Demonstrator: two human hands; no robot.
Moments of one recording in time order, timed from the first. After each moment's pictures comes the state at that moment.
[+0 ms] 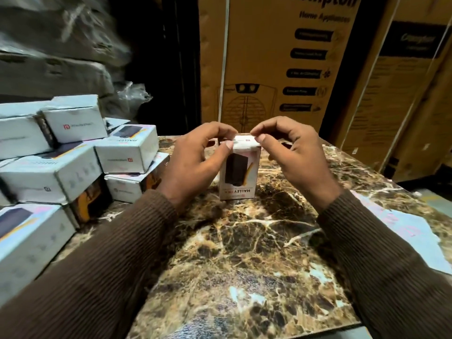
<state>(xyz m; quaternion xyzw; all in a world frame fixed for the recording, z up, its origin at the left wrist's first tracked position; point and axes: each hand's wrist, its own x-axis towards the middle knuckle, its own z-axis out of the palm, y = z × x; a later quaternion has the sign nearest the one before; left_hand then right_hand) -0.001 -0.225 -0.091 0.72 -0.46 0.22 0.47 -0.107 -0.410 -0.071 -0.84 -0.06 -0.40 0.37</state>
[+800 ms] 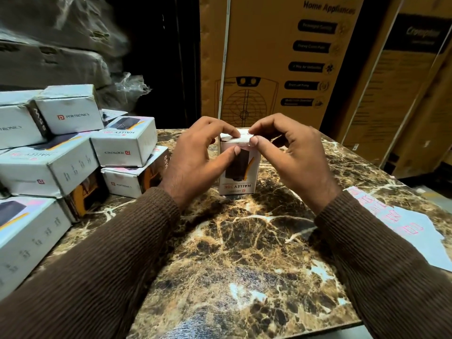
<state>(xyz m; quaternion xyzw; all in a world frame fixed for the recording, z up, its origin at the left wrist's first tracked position) 0.002 -0.228 -0.100 0.75 -0.45 0.23 0.43 -0.108 -0.405 -0.078 -0.86 -0.10 -0.43 0.27</state>
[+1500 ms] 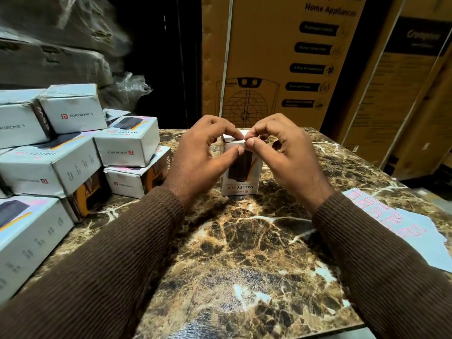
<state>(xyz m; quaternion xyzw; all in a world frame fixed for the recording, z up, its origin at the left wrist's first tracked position) 0.005 -0.229 -0.099 0.73 -0.45 0.23 0.46 -0.088 -0.405 -0.085 -0.87 -0.07 -0.42 0.26</state>
